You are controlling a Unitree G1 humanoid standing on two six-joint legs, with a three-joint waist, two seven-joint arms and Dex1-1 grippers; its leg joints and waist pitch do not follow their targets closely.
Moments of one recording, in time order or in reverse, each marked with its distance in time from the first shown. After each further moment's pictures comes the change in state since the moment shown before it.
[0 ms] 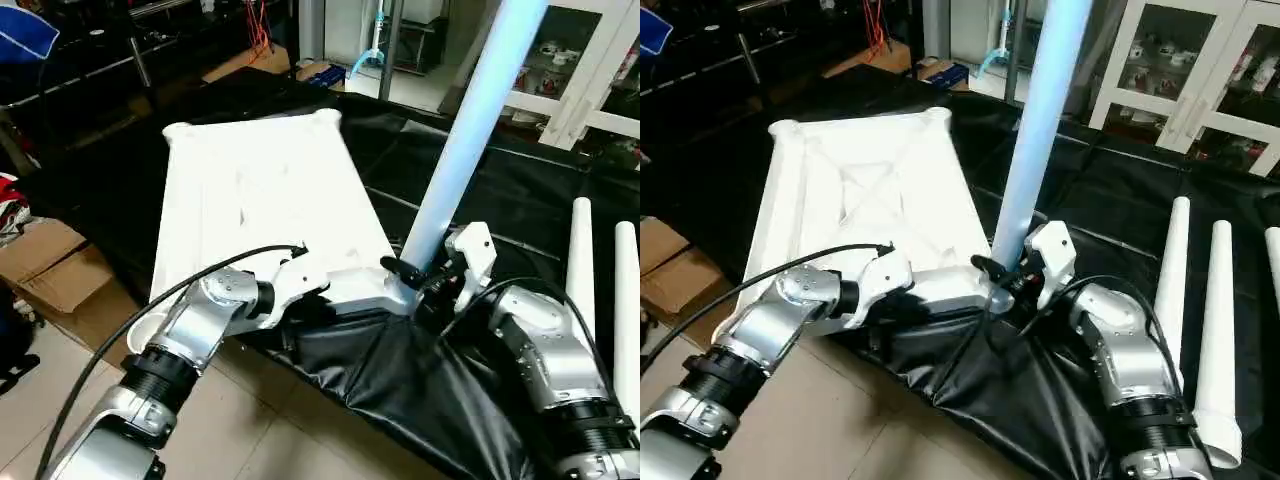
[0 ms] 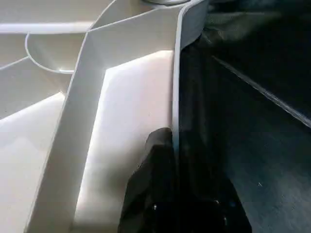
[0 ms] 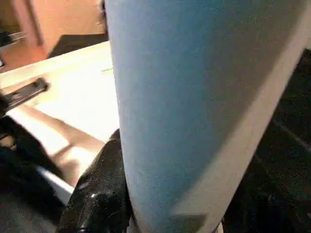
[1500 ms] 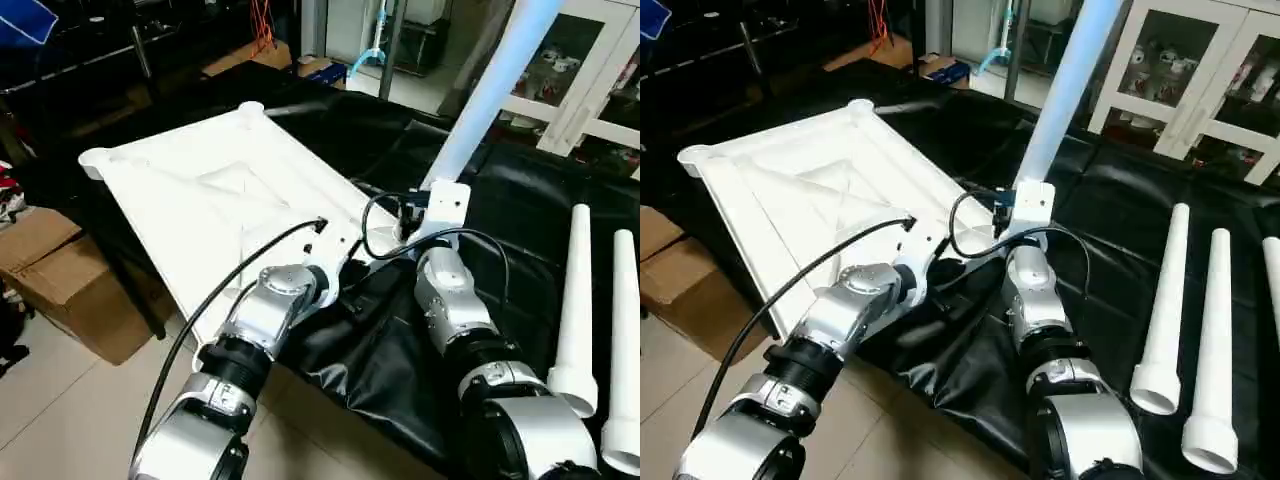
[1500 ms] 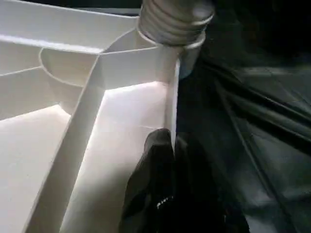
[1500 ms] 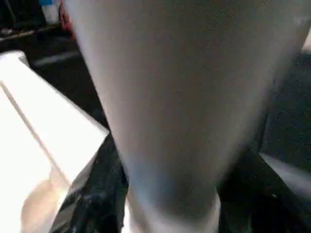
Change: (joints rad) left arm -0.120 -0.314 0.211 0.183 -0.051 0.152 0.489; right arm -0.392 0.337 -0.171 0.641 -0.126 -0.247 -0.788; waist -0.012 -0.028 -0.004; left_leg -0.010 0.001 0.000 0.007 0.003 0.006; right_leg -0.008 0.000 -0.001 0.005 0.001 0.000
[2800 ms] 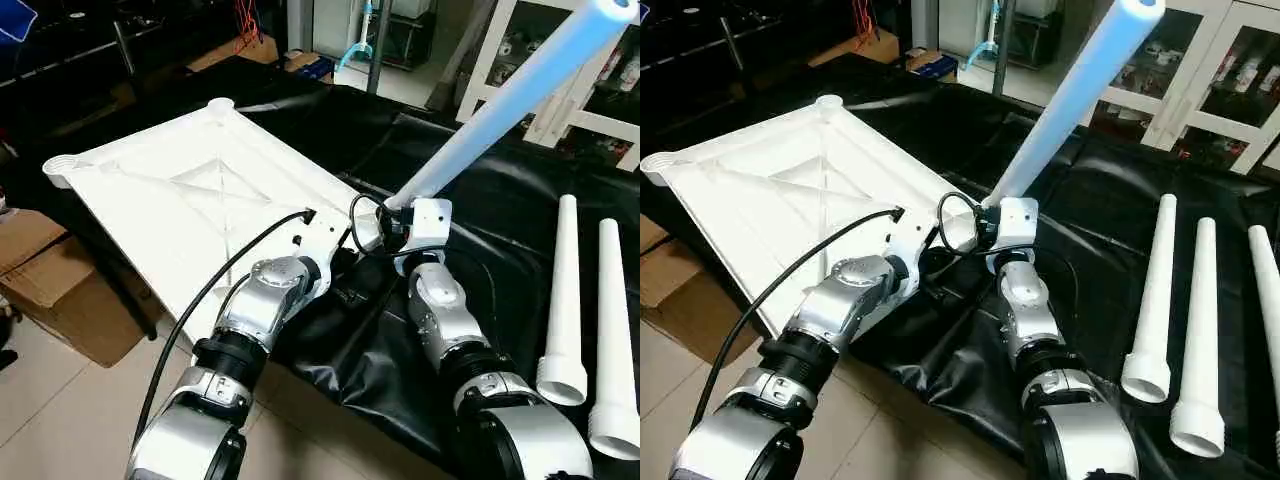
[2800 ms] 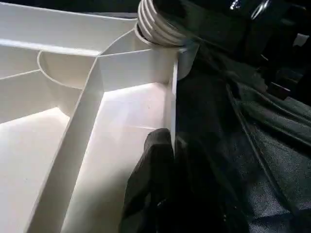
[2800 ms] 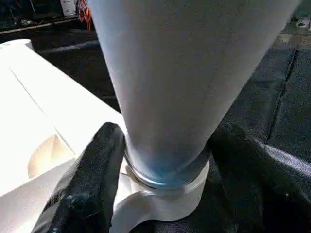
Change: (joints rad) left arm -0.005 0.012 0.013 0.000 -0.001 -0.009 0.007; right arm 0.027 -0.018 0.027 0.025 -0.035 -0.084 0.071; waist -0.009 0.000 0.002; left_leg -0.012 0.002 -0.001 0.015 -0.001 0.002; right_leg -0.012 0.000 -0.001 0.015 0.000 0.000
